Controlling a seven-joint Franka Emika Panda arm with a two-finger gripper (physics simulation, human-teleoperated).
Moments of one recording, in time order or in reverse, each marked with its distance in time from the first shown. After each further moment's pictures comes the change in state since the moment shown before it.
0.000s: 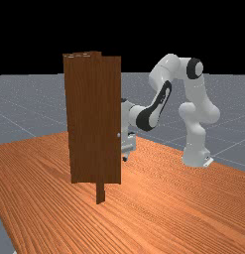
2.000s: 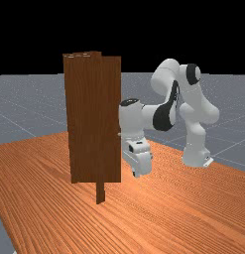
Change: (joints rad) arm -0.081 0.187 0.363 0.326 -0.045 -0.199 -1.007
